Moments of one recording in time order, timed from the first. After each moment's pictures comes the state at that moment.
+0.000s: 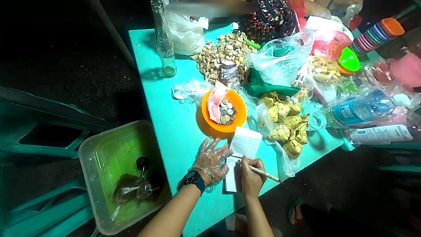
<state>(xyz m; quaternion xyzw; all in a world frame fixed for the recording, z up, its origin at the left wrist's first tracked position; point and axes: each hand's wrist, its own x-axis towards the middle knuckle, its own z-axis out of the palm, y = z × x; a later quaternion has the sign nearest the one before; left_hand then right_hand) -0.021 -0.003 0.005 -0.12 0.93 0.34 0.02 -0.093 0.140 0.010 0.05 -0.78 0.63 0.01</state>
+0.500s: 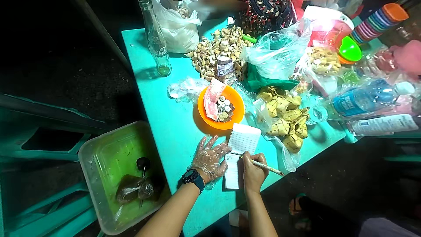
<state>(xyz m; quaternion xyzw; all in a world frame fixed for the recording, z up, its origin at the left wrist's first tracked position) -0.020 -0.001 0.006 -0.12 0.94 0.33 -0.02 -0.101 0.140 0.013 0.02 -0.82 0.58 0.03</state>
